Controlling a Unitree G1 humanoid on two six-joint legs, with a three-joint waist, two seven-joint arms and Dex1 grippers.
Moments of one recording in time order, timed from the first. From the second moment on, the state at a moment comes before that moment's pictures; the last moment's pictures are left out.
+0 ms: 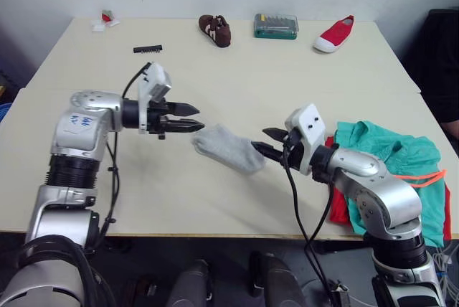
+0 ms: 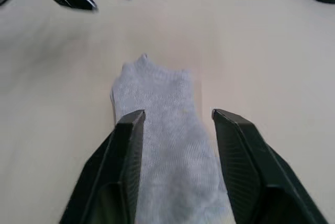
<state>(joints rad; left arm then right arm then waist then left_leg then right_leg) -0.86 0.59 -0.08 0.29 -0.25 0.55 -1.16 -0.47 -0.42 0.06 -0.45 0.40 0.85 0.56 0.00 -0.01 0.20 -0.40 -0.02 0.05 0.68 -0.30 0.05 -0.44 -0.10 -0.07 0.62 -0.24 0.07</state>
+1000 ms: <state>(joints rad) -0.74 0.48 -0.14 0.32 -0.12 0.52 -0.93 -0.55 -0.40 0.15 -0.26 0.24 0.73 0.57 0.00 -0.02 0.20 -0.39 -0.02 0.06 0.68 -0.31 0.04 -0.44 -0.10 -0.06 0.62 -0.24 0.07</state>
